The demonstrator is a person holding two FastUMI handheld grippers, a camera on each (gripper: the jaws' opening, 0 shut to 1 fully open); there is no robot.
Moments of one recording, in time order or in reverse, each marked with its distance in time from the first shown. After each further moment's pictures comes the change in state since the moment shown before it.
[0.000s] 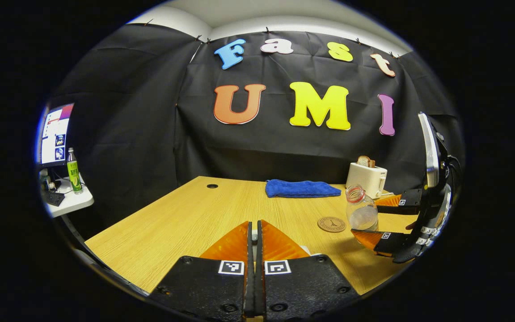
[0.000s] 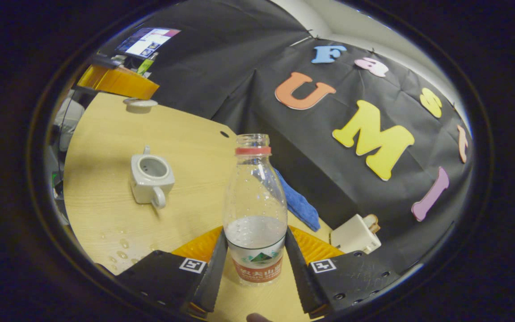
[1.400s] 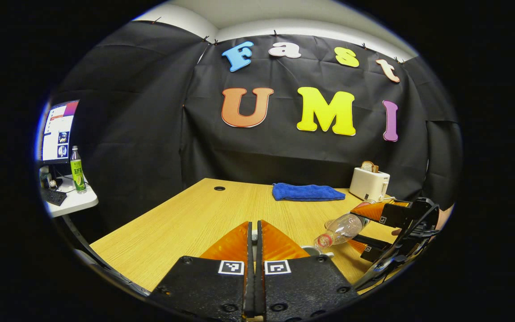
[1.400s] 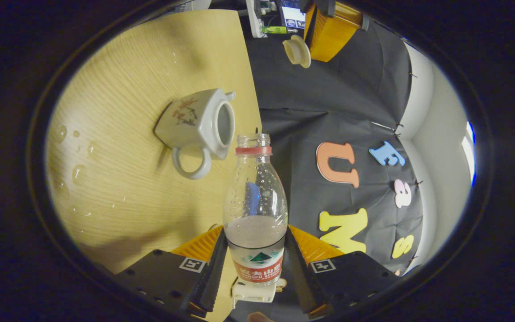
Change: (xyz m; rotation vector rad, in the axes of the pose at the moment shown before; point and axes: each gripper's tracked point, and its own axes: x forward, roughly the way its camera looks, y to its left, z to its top) left arm -0.013 0.029 0.012 -0.021 -0.028 0.013; right arm 0.017 0.010 0.036 -0.850 -0.116 -0.201
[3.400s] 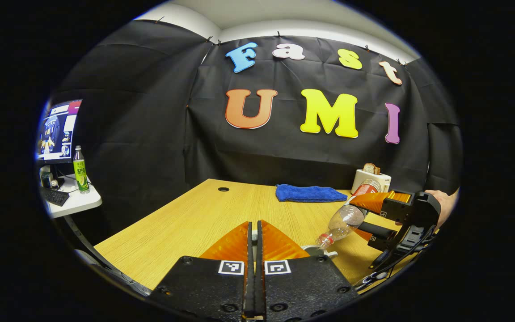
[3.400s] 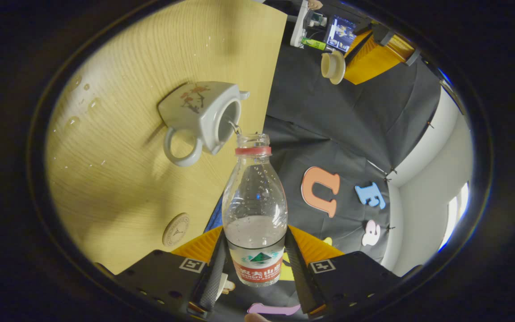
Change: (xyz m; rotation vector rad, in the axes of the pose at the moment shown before) left arm -0.007 0.014 0.005 -0.013 0.000 0.014; right arm -0.002 -0.037 0.013 -0.295 -0.042 -0.094
